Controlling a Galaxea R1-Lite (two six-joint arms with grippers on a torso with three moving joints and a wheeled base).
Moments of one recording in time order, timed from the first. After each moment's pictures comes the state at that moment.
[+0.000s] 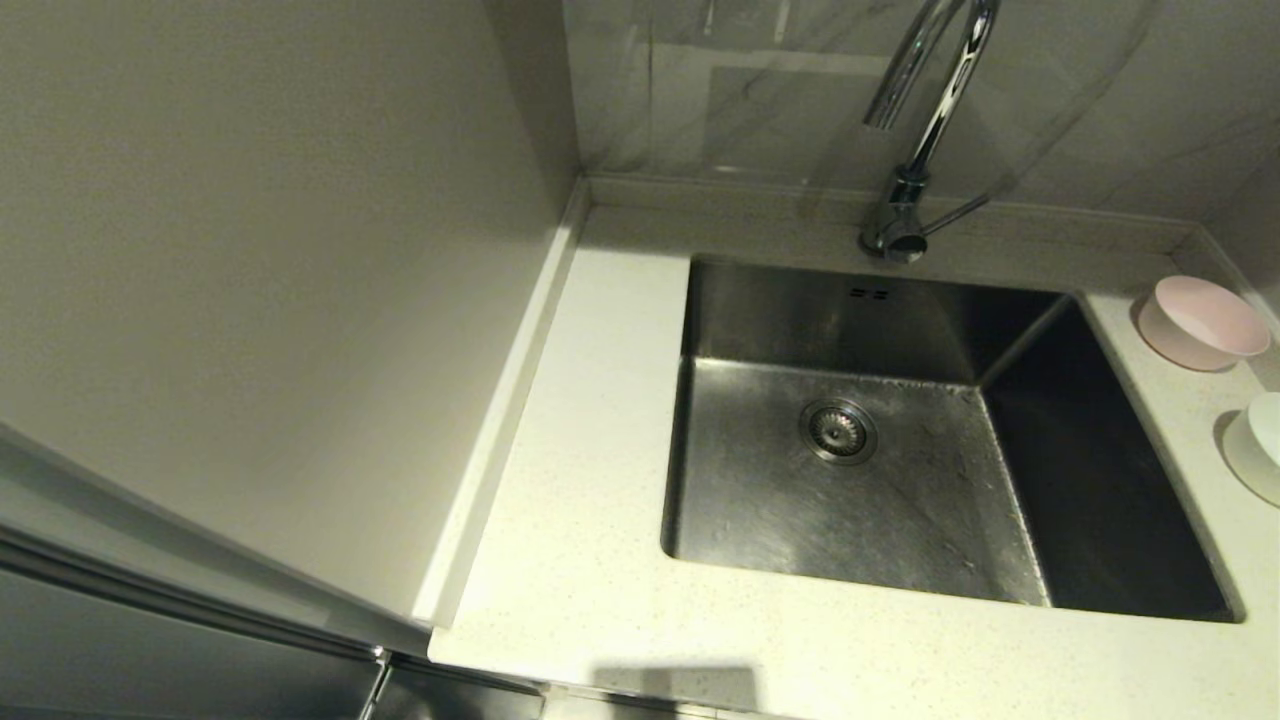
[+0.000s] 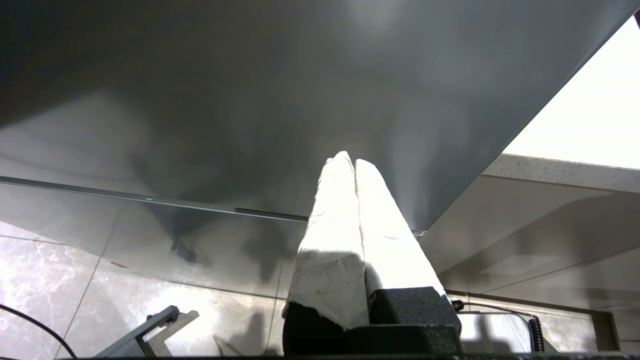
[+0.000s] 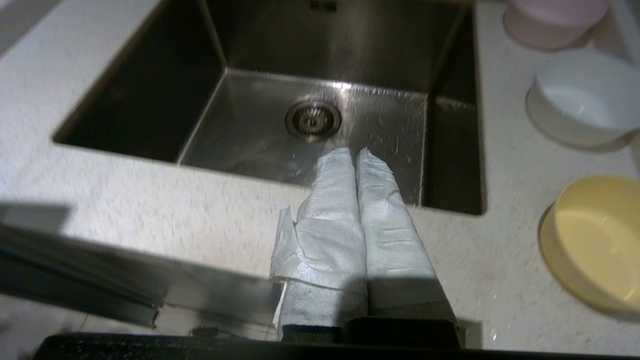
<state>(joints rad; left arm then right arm) 0.00 0.00 0.00 0.00 0.02 -0.02 0.00 0.12 -0.23 0.00 0.03 0.05</state>
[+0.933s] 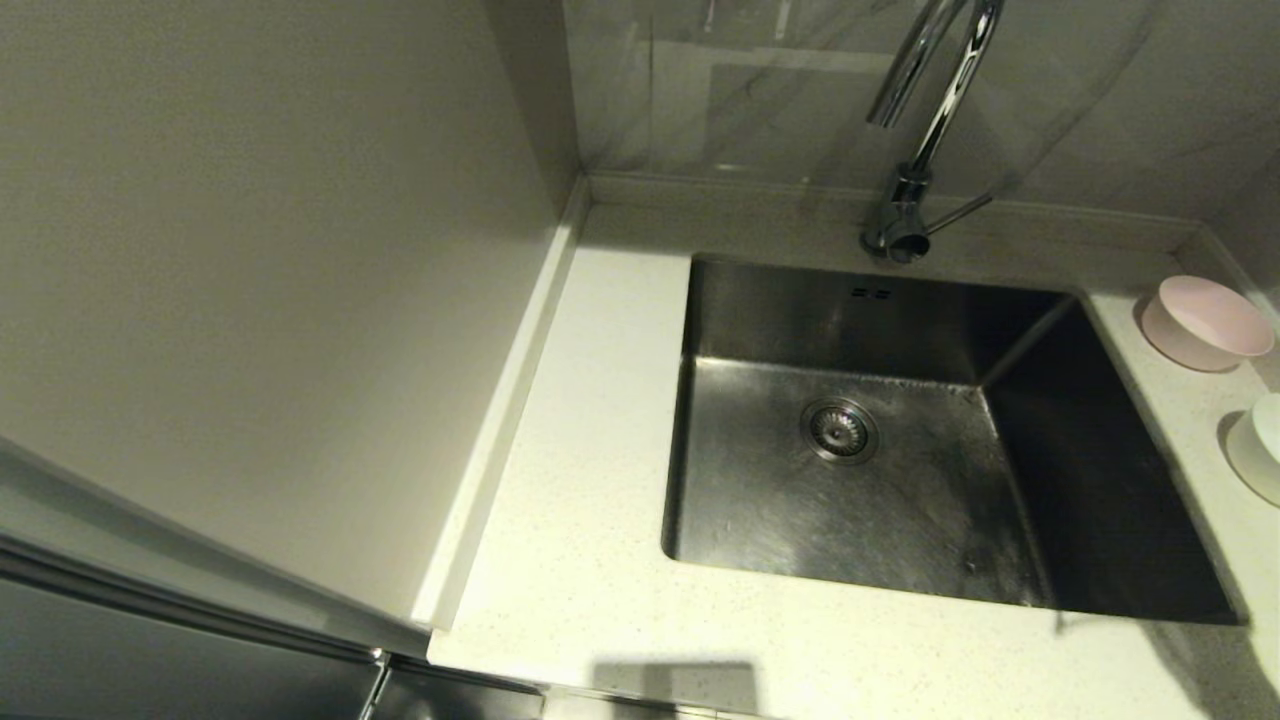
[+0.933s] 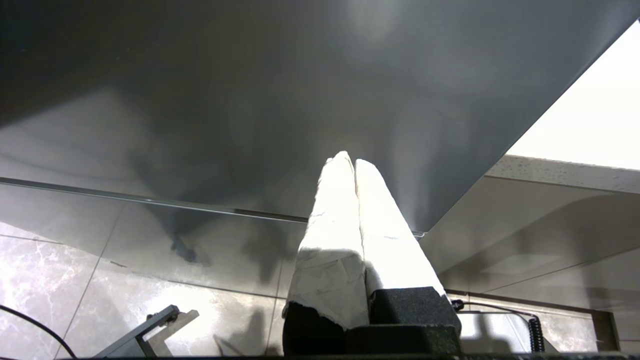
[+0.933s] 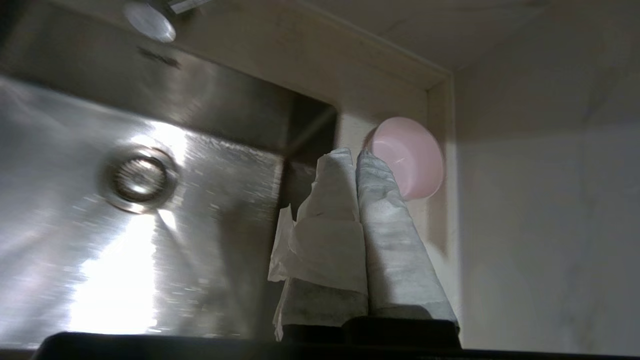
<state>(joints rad) 0.00 0.00 0.00 0.00 0.02 -0.02 -0.03 1.24 -1.20 0.03 -0.25 -0.33</state>
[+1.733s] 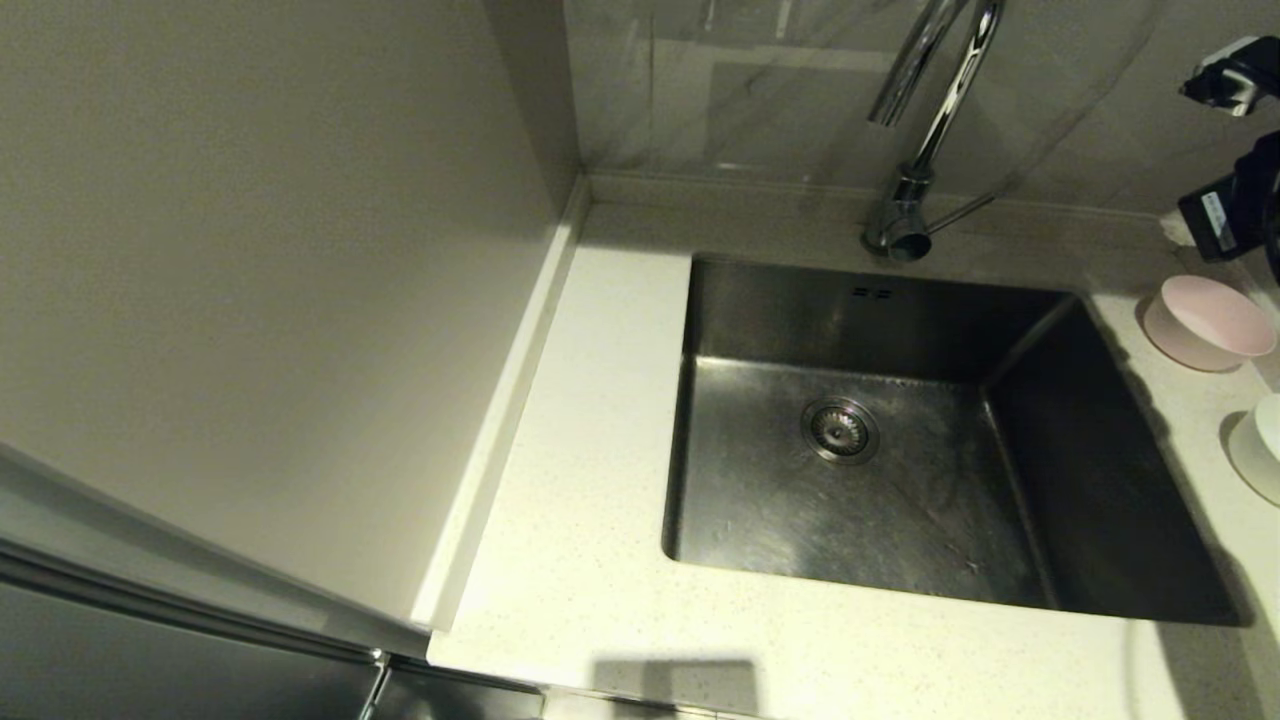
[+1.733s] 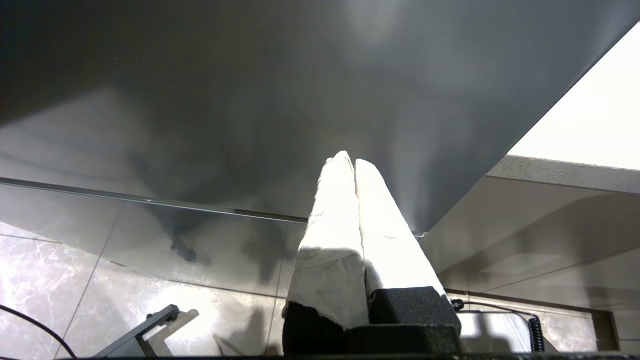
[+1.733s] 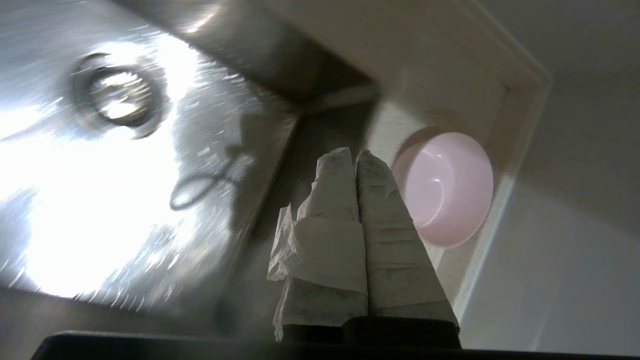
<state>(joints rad) 0.00 0.00 0.00 0.00 0.02 -0.02 -0.18 1.78 -1.94 0.56 -0.04 -0.49</state>
